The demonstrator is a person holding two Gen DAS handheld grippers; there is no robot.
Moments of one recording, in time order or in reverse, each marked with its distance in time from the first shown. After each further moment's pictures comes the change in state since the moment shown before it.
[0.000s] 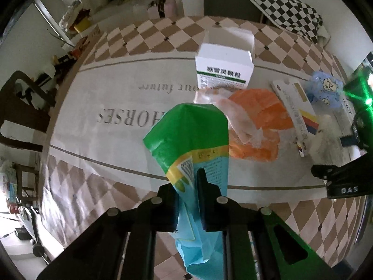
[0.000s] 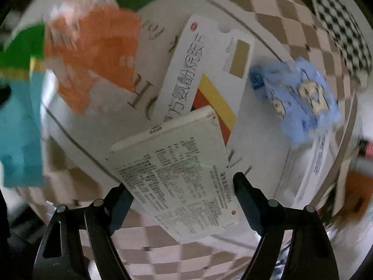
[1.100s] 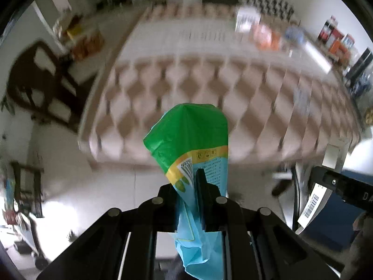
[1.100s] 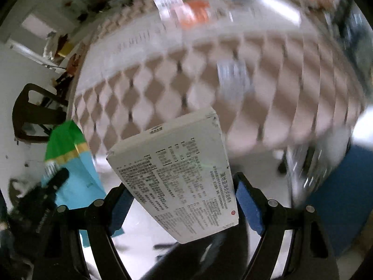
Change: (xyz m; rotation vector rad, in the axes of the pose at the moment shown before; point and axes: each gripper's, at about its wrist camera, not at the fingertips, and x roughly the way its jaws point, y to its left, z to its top) left arm -0.090 0.193 -0.276 0.088 0.043 -0.070; right arm -0.072 0.289 -0.269 0.777 -0.357 0.320
